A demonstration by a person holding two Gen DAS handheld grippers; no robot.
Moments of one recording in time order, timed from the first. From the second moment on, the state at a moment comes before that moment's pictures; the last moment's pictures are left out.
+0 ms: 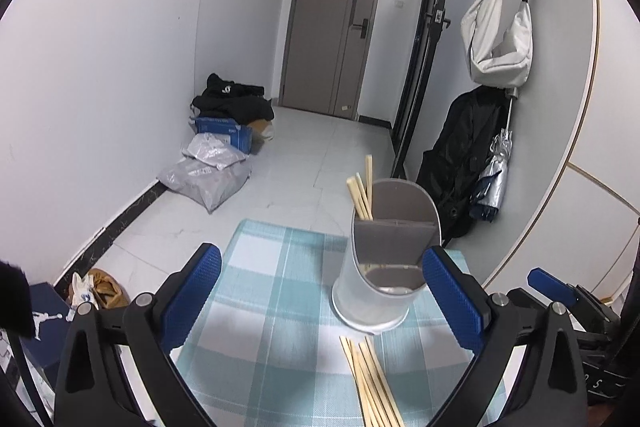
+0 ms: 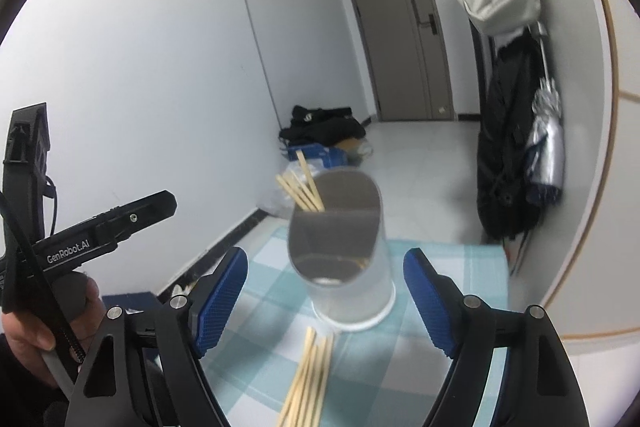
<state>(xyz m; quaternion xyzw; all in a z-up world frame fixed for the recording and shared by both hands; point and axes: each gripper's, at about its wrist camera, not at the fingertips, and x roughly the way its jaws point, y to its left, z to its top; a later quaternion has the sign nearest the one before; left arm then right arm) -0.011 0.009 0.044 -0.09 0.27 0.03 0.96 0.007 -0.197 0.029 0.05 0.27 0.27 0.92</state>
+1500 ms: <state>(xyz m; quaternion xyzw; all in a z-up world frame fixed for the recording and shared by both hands) 0.020 0.054 -0.052 -0.14 0.44 0.05 0.88 0.066 -0.116 -0.123 -0.09 0.51 0.20 0.83</state>
